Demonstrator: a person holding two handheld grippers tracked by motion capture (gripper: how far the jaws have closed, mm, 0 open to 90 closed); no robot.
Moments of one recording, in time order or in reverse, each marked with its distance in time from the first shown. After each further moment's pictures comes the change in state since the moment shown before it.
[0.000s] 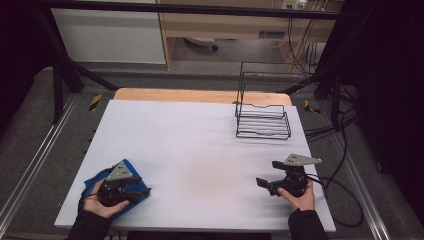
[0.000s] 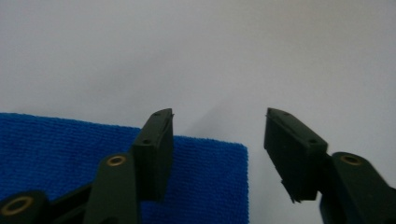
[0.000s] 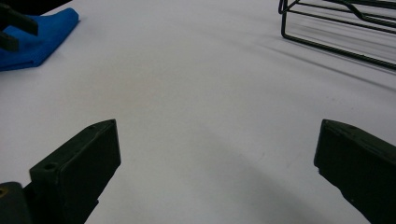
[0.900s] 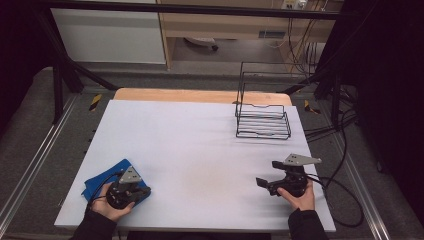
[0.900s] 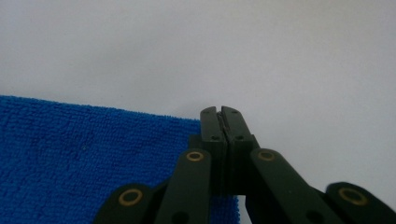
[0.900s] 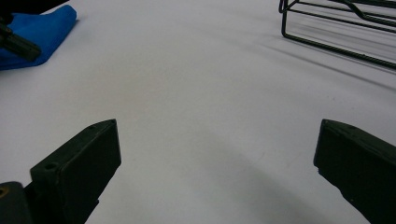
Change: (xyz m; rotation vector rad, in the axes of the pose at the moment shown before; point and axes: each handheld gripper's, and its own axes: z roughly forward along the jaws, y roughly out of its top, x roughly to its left) left arm -0.011 -0.002 0.017 0.091 0.030 0.004; right arm 0.000 0.000 0.000 0.003 0.000 0.000
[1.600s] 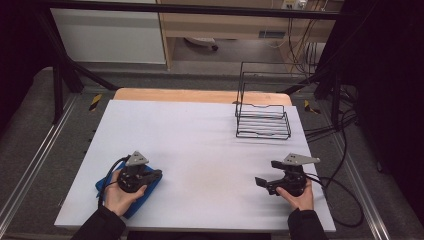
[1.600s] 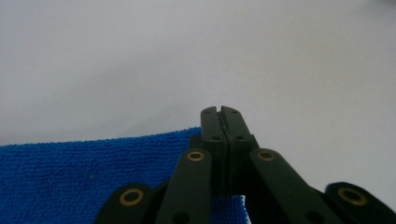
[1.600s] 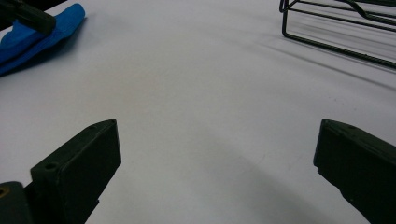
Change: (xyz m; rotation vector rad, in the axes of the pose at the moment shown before) left arm 0.002 0.049 0.015 -0.149 -0.009 -0.120; right arm 0.000 0.000 0.003 0.003 -0.002 0.002
